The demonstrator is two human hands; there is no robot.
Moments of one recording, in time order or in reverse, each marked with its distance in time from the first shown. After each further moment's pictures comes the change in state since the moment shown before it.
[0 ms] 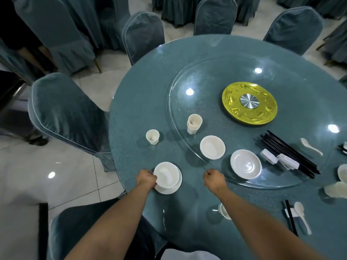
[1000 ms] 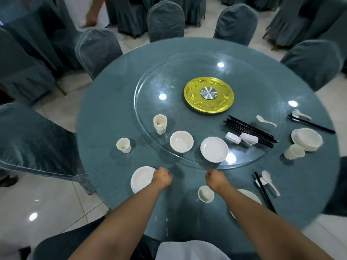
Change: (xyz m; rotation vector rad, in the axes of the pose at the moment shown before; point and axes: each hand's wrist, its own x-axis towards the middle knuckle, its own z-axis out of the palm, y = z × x) left_hand -0.063 0.048 0.094 0.576 -0.277 0.378; right_hand -0.027 0.086 -0.050 -0.209 0.034 0.021
